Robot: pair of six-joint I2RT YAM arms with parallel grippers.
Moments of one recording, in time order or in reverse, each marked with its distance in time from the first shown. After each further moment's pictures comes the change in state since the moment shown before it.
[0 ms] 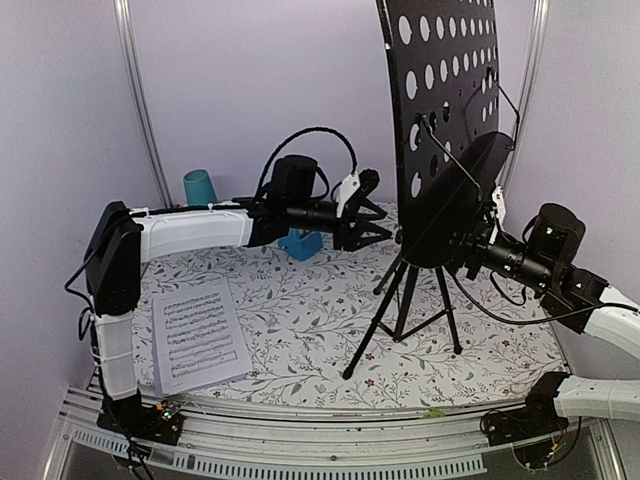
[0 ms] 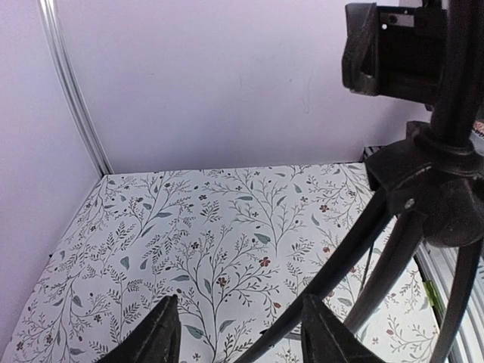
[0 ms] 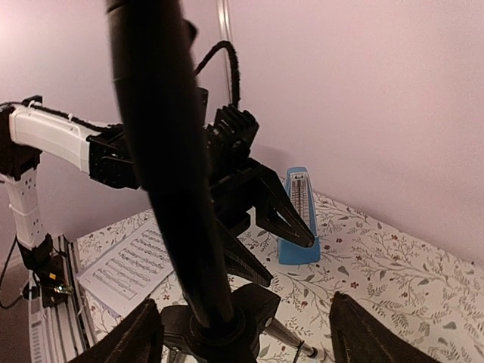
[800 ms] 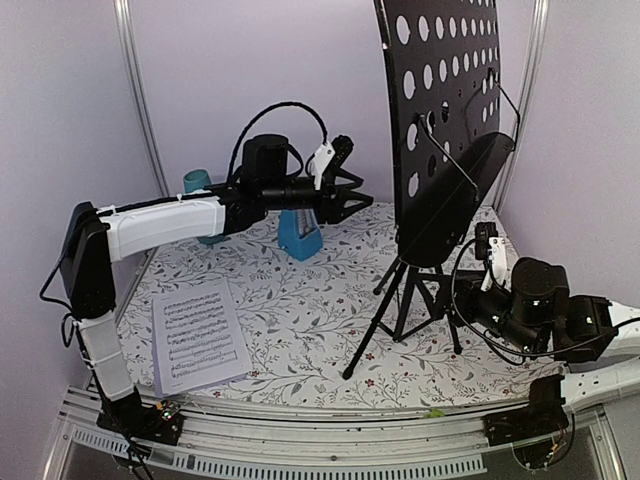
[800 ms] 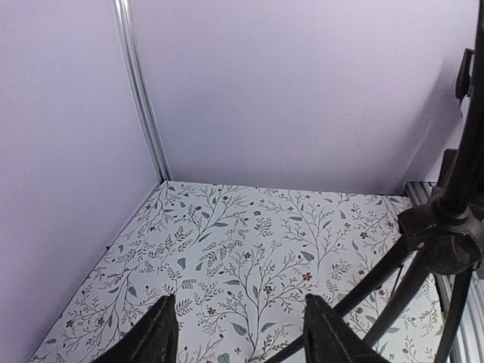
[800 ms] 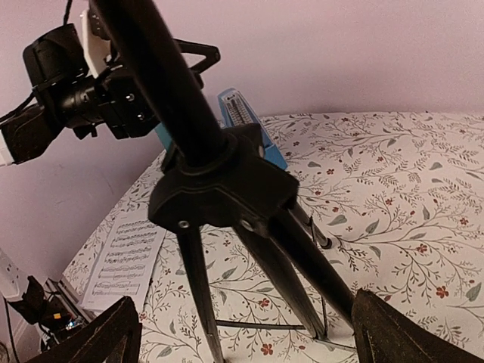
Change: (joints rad) left arm 0.052 -0.132 -0.045 0.021 -0.132 -0.084; right arm 0.595 -0.080 -0.011 -0.356 0.899 0.484
